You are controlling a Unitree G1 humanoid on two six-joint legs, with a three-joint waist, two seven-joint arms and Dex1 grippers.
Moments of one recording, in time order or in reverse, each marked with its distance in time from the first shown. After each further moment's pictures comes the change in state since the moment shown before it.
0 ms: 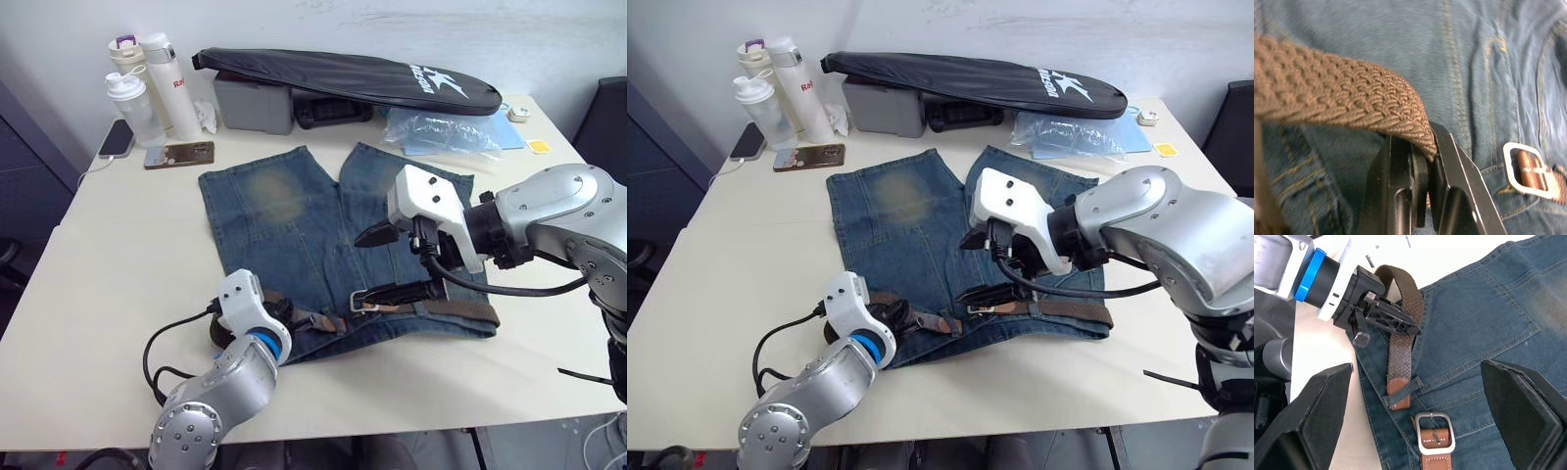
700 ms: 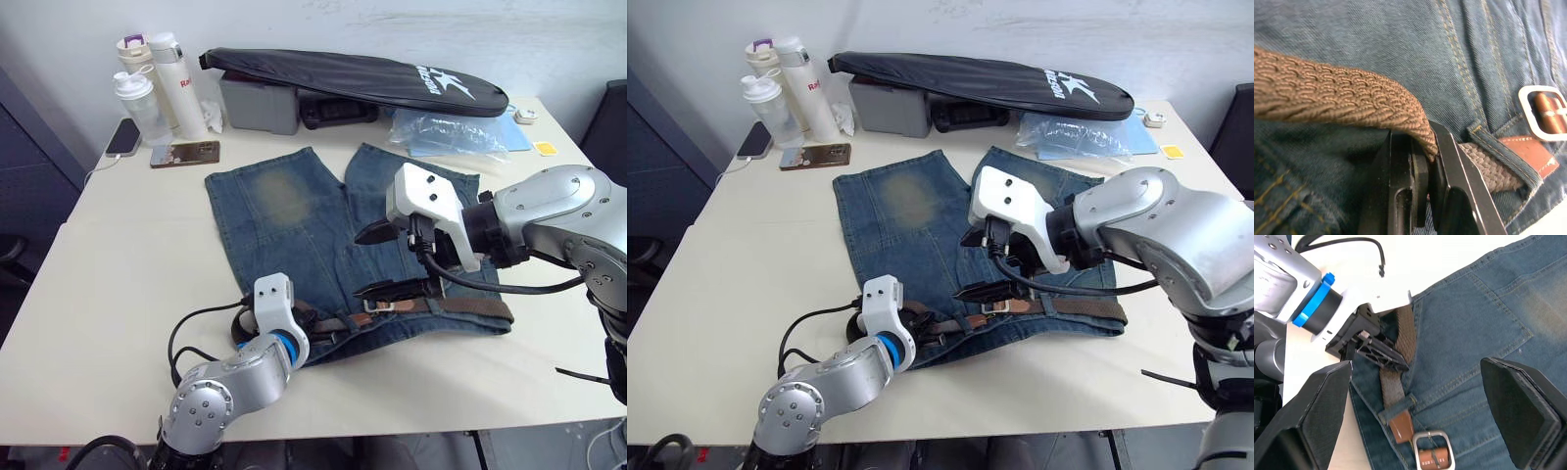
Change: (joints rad) left arm -0.108 -0.030 -0.020 0.196 -0.061 0.175 -0.205; right arm 0.011 0.005 -0.014 -0.017 0.002 0.018 -0.056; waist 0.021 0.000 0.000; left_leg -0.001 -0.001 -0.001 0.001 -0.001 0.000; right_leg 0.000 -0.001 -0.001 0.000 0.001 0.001
